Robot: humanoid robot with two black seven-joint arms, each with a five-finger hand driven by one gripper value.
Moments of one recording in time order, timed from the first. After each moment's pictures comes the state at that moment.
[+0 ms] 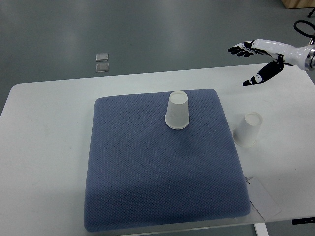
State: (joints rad) left arm -0.01 0.00 -0.05 -0.20 0.05 0.10 -0.04; right arm 0.95 -0.79 0.51 1.10 -1.27 0.37 0.24
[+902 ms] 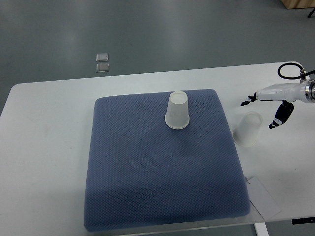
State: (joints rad) left arm -0.01 0.00 -0.05 -0.20 0.05 0.10 -0.04; right arm 1.04 -0.85 0.13 1.16 -1.58 0.33 0.27
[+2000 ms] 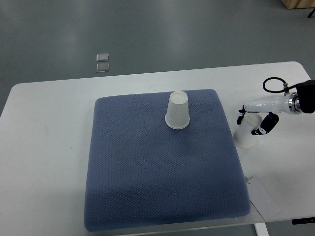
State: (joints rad) left arm -0.01 0.00 -0.05 -0.20 0.05 0.10 -0.04; right arm 0.99 -0.75 0.11 1.10 -1.61 0.28 0.27
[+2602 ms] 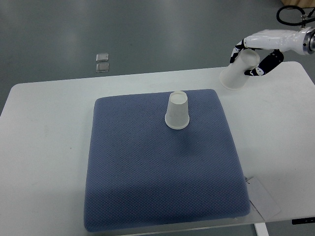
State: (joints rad) left arm -0.01 0.00 -0.05 -0.20 0.05 0.10 -0.04; right arm 1.25 -0.81 0.28 1.15 -1.55 0.34 0.35
